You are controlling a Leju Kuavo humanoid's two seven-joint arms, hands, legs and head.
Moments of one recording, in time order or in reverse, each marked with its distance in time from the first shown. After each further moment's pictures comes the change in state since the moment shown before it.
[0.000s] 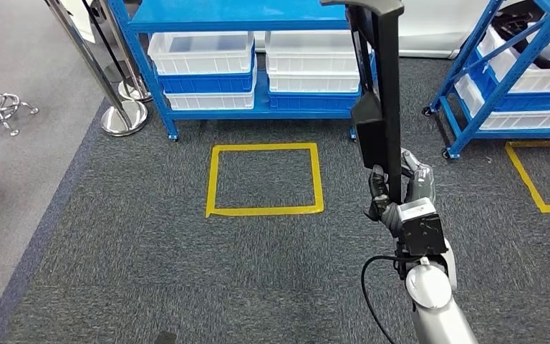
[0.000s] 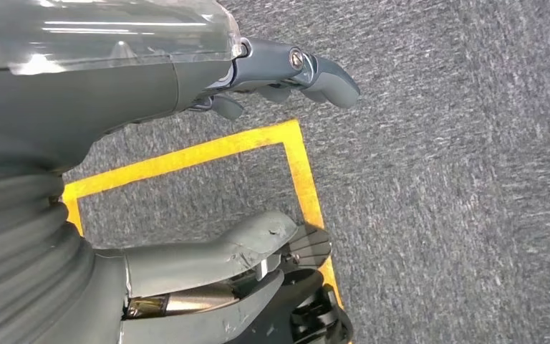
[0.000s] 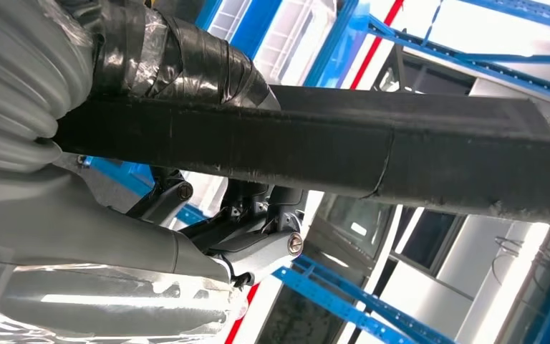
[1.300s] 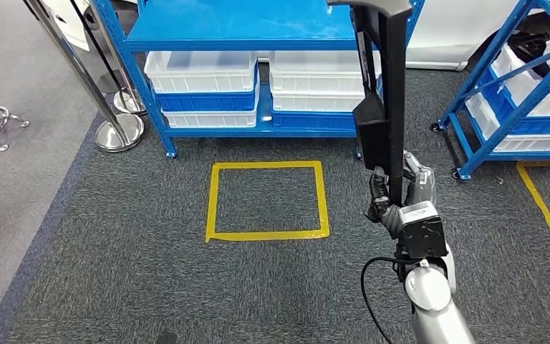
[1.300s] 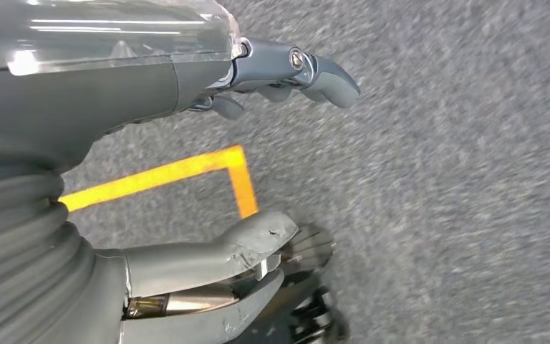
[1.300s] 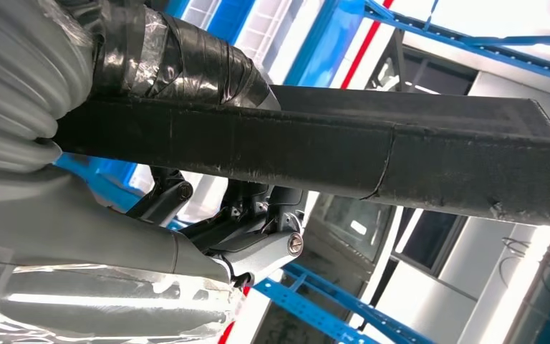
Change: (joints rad) left arm 0.000 0.003 -0.016 0.001 0.002 -0.005 0.004; right arm 0.011 0.006 0.000 -0.005 -0.005 -0.011 -0.011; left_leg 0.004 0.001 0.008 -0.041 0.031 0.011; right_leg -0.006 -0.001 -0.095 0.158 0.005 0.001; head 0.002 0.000
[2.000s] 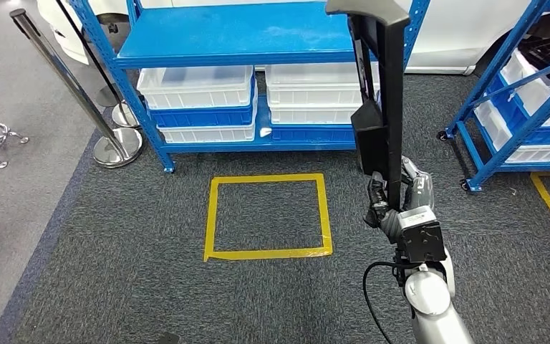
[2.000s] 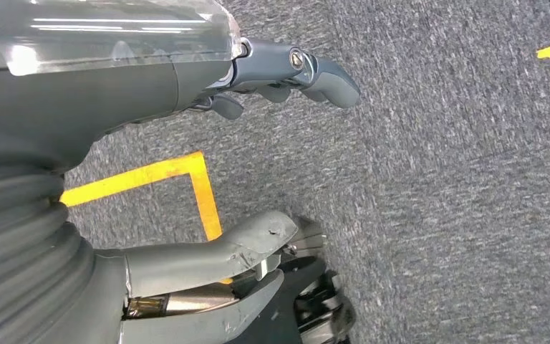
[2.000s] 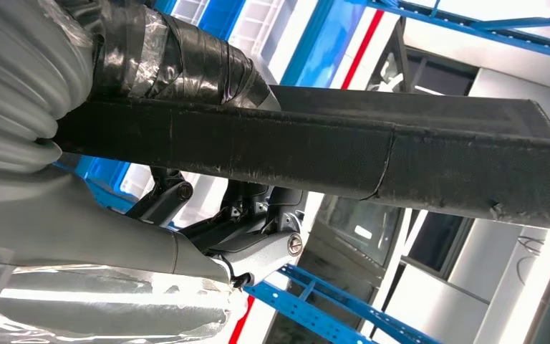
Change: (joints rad) left arm 0.004 0.002 -0.003 0.000 0.003 -0.008 -0.006; right arm 0.019 0.002 0.014 0.002 0.000 -0.002 -0.008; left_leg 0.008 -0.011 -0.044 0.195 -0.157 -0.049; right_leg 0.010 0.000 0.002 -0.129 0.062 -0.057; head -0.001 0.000
